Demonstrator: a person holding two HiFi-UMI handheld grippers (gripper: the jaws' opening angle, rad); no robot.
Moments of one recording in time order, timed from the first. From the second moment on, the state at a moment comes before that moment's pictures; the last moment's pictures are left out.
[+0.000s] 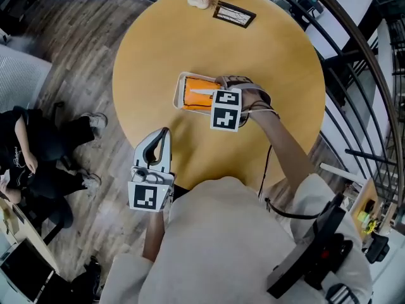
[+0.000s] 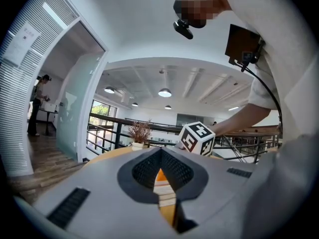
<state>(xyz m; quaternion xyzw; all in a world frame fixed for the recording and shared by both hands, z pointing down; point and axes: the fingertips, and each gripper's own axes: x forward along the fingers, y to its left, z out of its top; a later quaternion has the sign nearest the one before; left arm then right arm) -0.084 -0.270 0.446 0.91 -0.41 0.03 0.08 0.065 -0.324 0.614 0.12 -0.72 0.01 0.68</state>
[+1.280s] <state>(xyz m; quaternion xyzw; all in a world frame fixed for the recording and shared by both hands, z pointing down) -0.081 -0.267 0.440 0.91 -0.41 0.03 0.06 0.061 -0.309 0.590 0.14 -0.75 0.05 0.65</state>
